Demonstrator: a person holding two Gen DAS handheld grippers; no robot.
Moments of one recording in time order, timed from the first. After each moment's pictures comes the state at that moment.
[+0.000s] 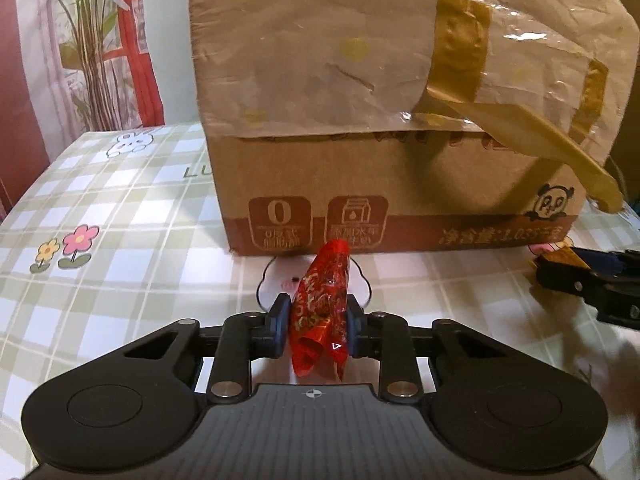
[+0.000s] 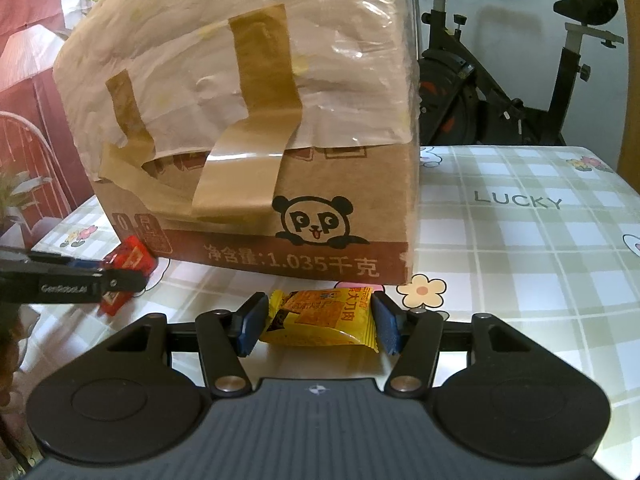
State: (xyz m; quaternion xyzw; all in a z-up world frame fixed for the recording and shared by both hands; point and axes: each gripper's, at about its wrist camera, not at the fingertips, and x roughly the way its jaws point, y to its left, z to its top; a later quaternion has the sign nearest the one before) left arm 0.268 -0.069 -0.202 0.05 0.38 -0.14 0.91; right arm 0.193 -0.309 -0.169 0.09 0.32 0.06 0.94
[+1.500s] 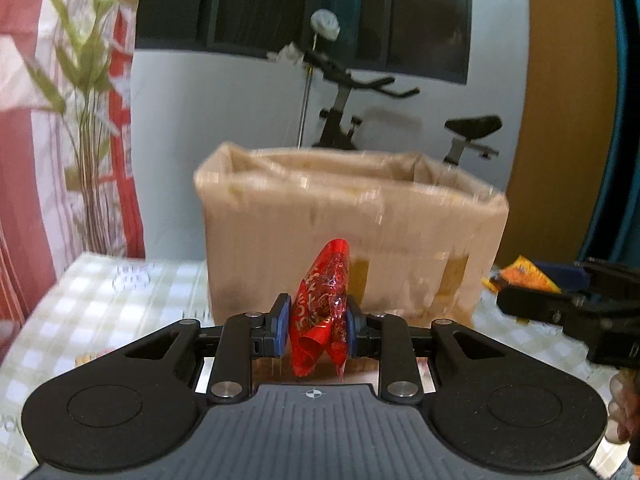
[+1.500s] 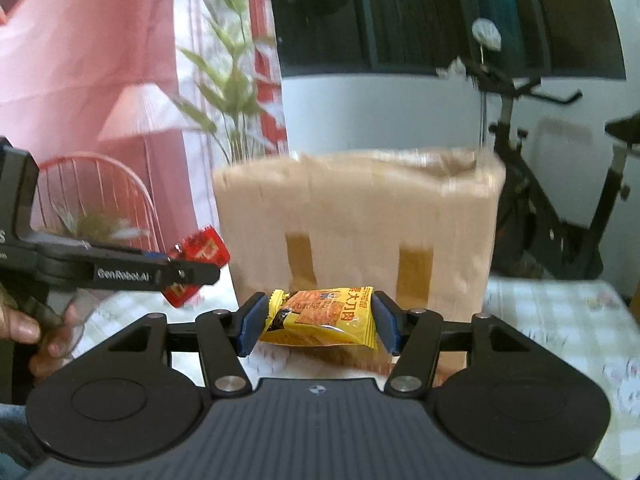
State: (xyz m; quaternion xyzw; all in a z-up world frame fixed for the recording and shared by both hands) left arm 0.204 -0.059 -0.075 0.02 0.22 -0.20 0.95; right arm 0.119 -0.265 -0.045 0.03 0.18 0.15 0.97
